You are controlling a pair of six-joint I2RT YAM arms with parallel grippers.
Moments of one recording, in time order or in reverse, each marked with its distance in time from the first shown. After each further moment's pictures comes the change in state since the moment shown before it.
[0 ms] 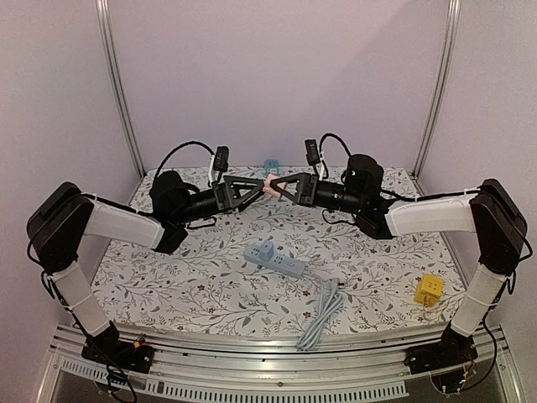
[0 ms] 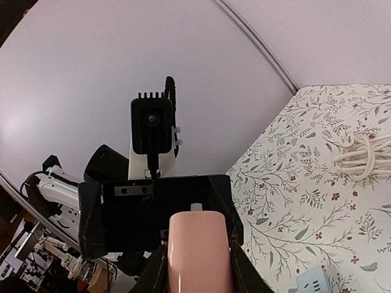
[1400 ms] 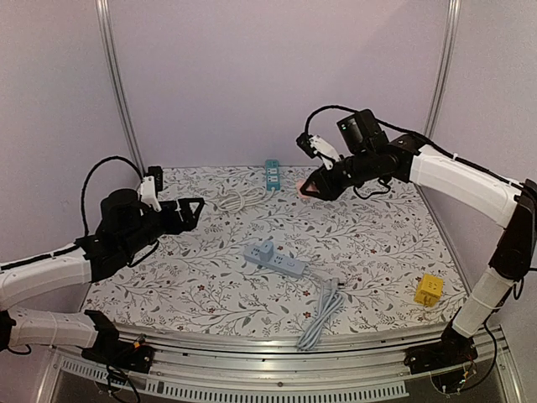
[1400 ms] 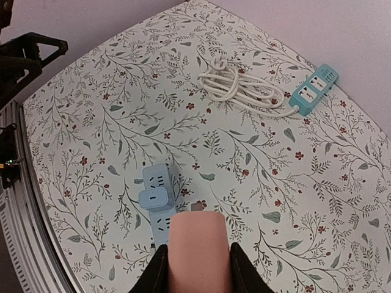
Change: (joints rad) left arm 0.030 -0.752 -0.317 -0.916 -0.830 0.555; right arm -0.033 -0.095 0.500 -1.353 0.301 -0.885
